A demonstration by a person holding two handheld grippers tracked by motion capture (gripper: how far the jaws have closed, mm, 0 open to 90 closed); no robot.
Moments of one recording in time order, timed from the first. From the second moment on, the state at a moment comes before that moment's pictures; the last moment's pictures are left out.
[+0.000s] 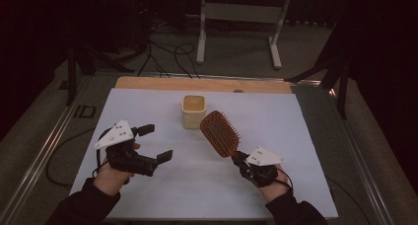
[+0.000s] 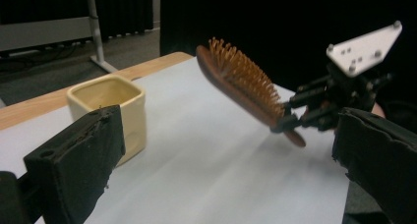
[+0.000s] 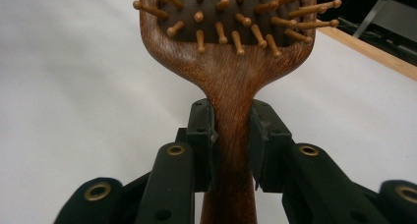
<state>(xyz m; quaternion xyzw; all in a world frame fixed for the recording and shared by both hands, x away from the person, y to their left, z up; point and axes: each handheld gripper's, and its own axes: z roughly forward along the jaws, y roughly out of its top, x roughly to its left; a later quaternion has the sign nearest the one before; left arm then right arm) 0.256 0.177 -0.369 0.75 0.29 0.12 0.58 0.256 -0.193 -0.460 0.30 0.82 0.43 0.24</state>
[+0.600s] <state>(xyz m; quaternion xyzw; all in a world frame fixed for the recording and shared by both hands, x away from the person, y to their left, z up) 0.289 0.121 -0.369 0.72 0.35 0.03 0.60 0.255 -0.194 -0.457 0.30 0.81 0.43 0.24</state>
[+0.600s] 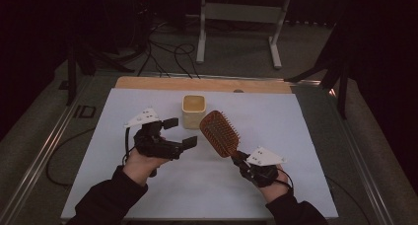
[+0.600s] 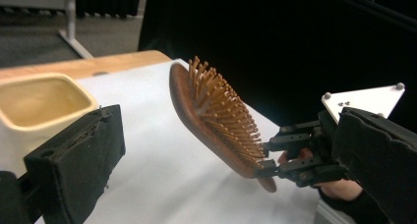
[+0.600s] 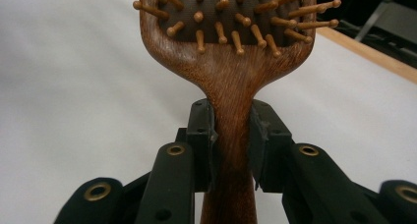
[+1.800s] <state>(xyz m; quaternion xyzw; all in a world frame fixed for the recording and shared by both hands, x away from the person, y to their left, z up) 0.330 0.060 -0.430 0.68 0.42 -0.08 0.60 0.256 -0.192 -0.458 0.30 0.82 0.43 0.23</state>
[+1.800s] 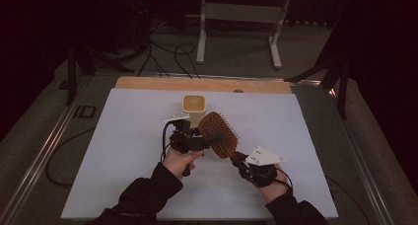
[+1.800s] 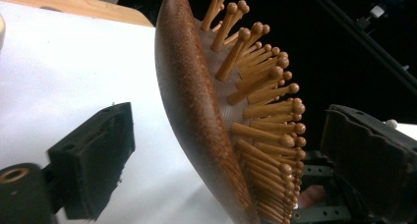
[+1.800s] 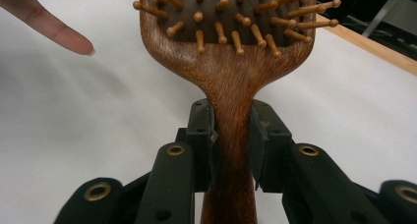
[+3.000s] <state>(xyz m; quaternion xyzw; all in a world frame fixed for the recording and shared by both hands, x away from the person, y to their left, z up) 0.325 0.049 -0.422 0.66 0.40 -0.08 0.63 0.257 -0.190 -0.461 0.30 0.82 0.44 0.23</state>
